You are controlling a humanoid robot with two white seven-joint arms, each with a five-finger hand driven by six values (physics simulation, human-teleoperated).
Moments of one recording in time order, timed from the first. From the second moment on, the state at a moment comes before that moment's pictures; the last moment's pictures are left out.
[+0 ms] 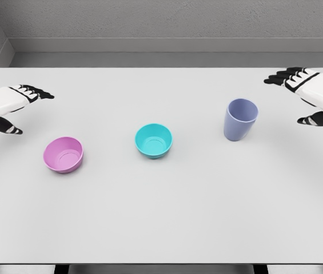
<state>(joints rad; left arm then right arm) -0.56 0.90 -0.54 -1.19 -0.42 -0.61 -0.30 -0.39 -1.16 0.53 -1.69 0.26 -0.37 0.07</state>
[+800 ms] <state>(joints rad) -0.47 0.96 -0.54 -1.37 -0.45 -0.61 -0.40 -0.40 -1.17 0.53 -1.71 0.26 -0.38 0.07</state>
